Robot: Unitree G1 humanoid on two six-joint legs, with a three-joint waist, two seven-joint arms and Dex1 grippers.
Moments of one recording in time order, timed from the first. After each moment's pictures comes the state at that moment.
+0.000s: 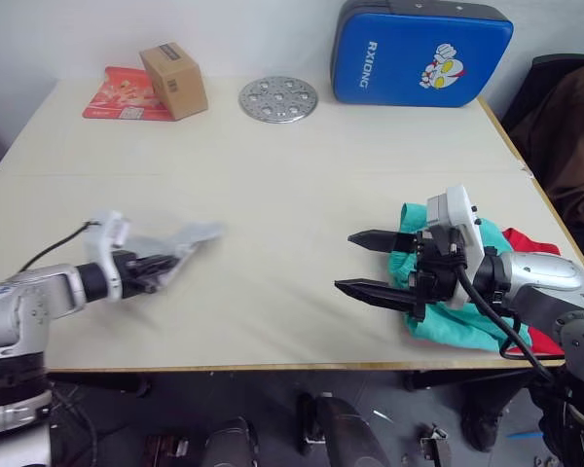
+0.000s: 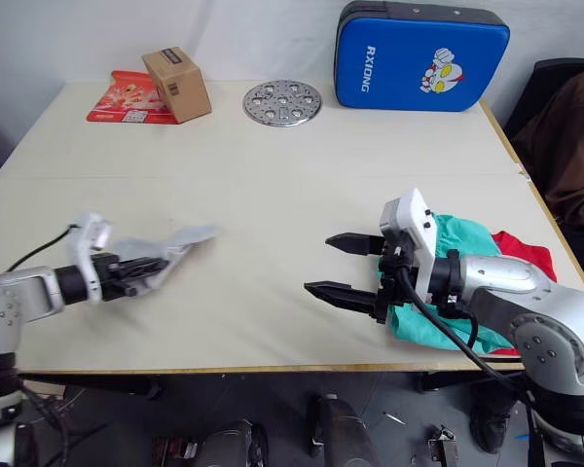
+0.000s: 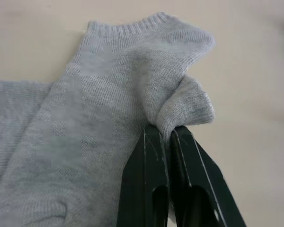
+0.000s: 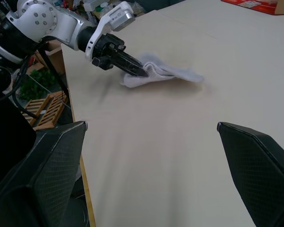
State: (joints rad) left arm -0.41 0.67 0.33 -0.20 -0.62 1.28 -0.66; right arm -0.39 -0.77 -0.15 -0.60 1.02 0.95 0.70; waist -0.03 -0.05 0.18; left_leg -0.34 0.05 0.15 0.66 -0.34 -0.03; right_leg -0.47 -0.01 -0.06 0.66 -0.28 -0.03
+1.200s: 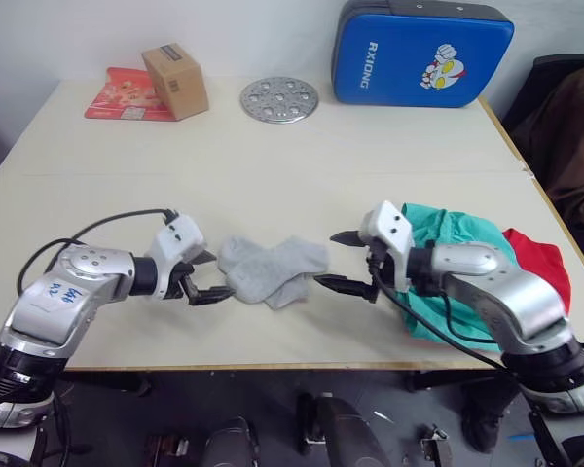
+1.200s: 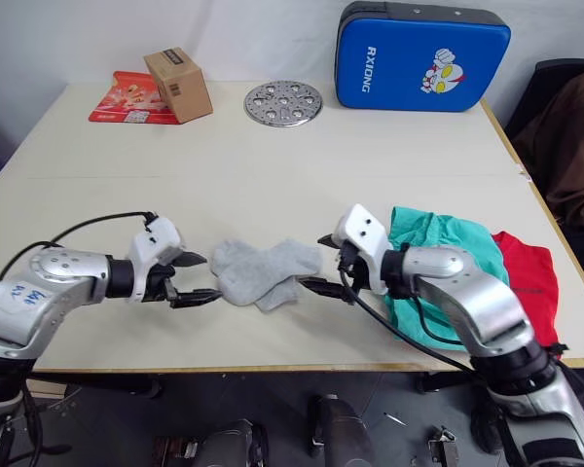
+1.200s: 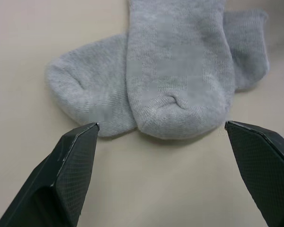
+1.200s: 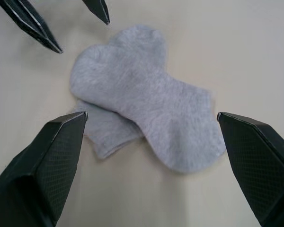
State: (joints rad) left arm -0.40 0.90 -0.13 -0.25 -0.39 0.79 -0.83; right arm -0.58 -0.68 0.30 -0.24 0.41 0.63 0.77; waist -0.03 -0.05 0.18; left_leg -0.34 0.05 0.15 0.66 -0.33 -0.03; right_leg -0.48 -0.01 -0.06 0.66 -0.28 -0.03
